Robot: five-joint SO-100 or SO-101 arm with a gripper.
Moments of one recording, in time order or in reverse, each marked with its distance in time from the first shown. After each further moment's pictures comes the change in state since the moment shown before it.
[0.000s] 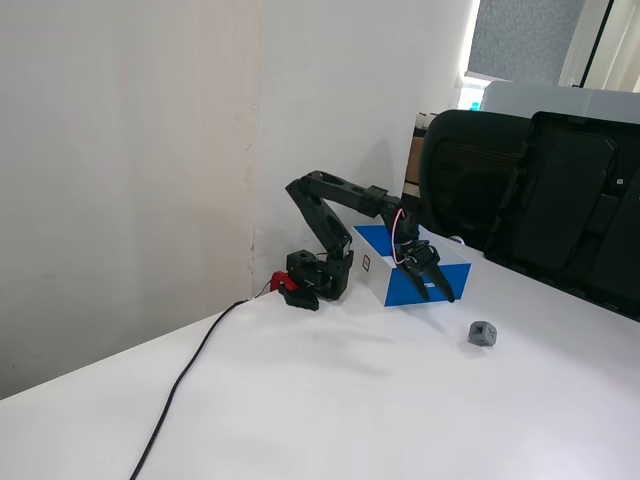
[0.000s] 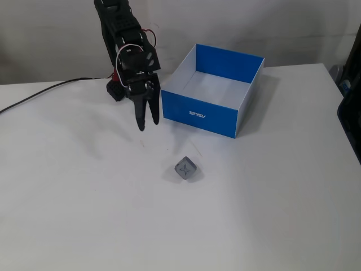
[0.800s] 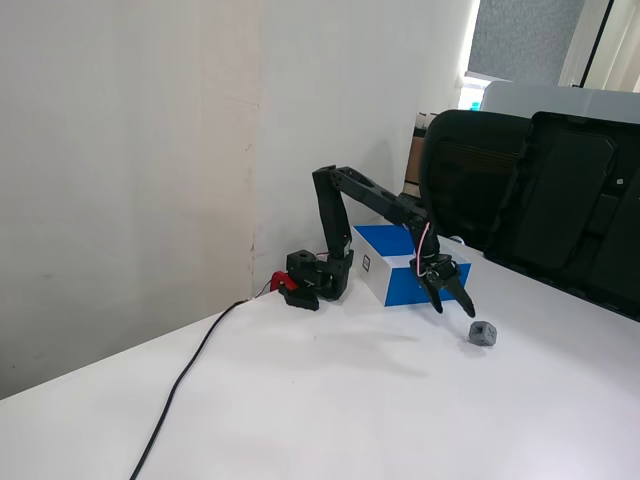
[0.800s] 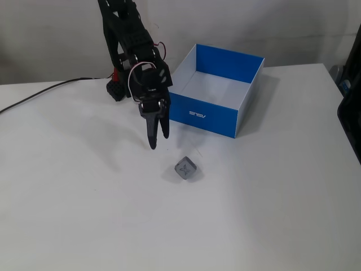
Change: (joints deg) arm 2.4 -25.7 -14.0 -4.7 0.1
